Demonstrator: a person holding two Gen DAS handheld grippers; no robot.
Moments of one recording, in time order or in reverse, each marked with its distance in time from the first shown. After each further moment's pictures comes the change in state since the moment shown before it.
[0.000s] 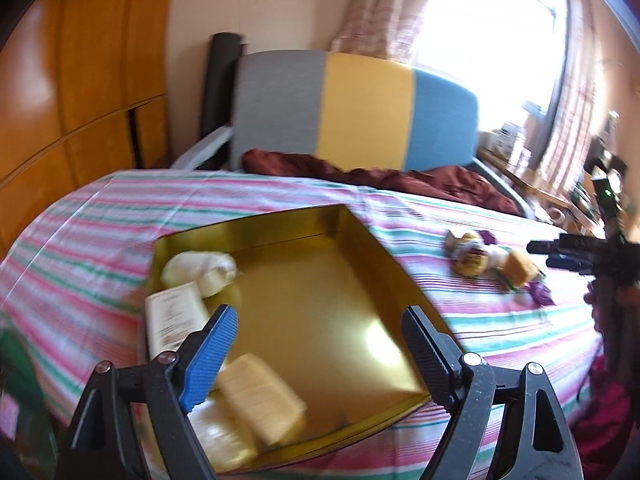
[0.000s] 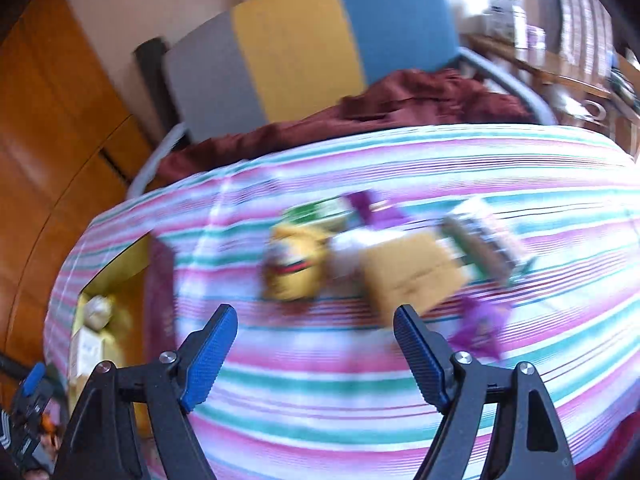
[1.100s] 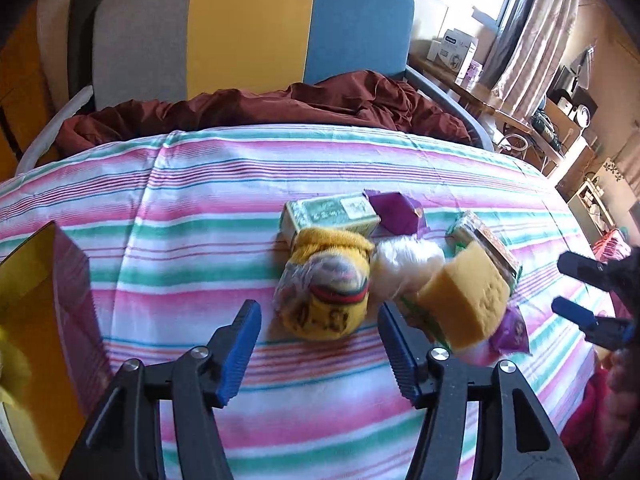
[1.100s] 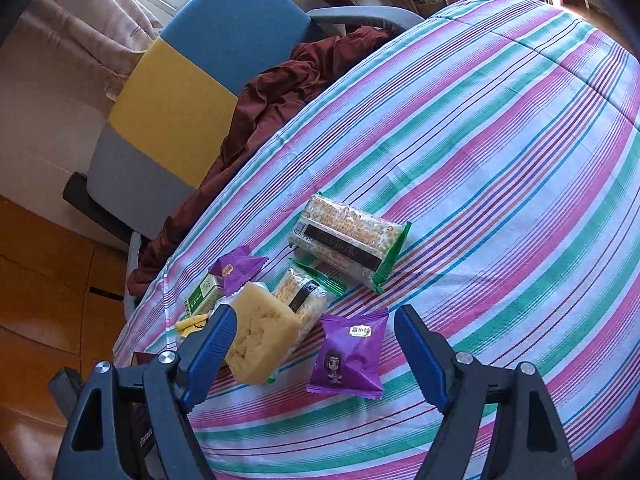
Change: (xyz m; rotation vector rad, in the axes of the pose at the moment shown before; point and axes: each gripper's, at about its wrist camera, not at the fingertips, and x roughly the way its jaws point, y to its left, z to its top) left arm 0.217 -0.209 0.059 0.101 0.316 -0.190; right arm 0.004 -0.150 0.004 0.524 0.006 0.092
